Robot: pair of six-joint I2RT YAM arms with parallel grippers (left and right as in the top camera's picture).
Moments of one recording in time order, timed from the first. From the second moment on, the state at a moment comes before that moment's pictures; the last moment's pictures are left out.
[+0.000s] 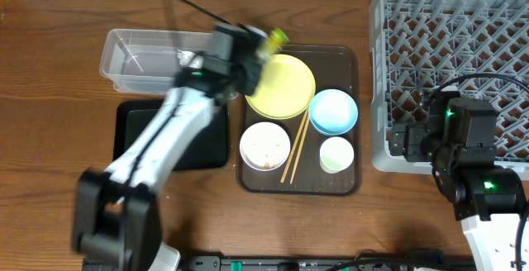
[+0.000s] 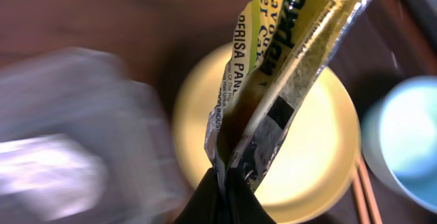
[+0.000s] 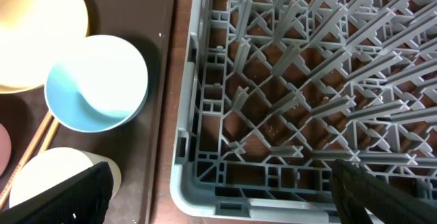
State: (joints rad) left arm -0.31 1.67 1.27 -0.43 0.11 0.01; right arm 0.04 0.96 0.91 -0.81 0.04 0.01
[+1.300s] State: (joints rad) left arm -0.29 1.41 1.28 -1.04 0.17 -0.37; right arm 0.04 0.96 0.92 -0.82 0.04 0.01
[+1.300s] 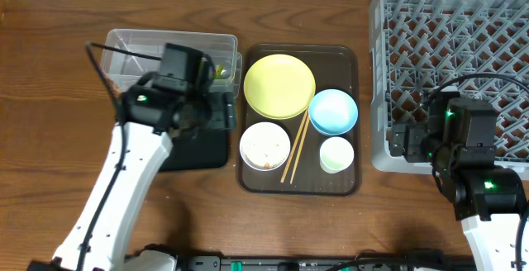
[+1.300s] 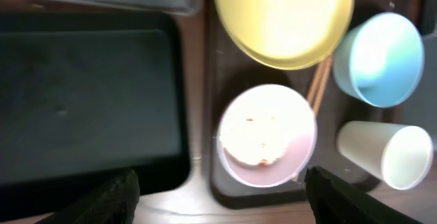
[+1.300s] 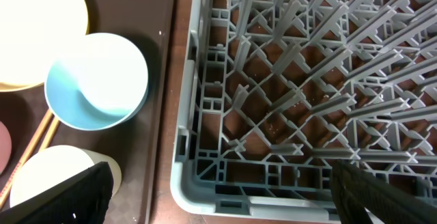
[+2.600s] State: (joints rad) left arm -0.68 1.80 1.28 -0.76 0.09 -0.55; right arm 0.04 0.96 0.92 -0.83 0.03 0.01
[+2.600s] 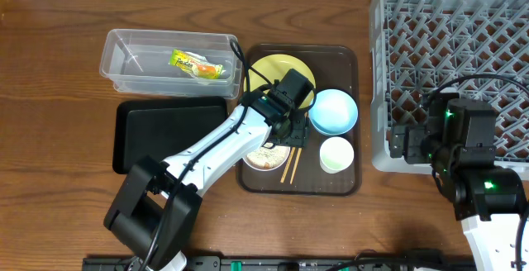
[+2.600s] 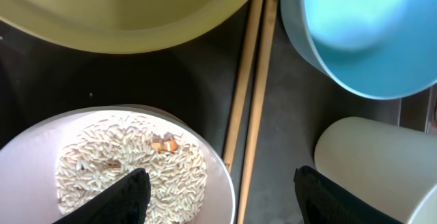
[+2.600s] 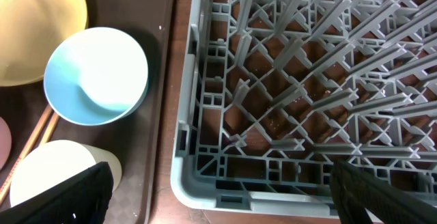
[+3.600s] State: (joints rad) left arm -0.69 1.93 1.27 -0.73 0.07 -0.63; right arm 0.04 0.96 0.92 -0.84 0.03 0.01
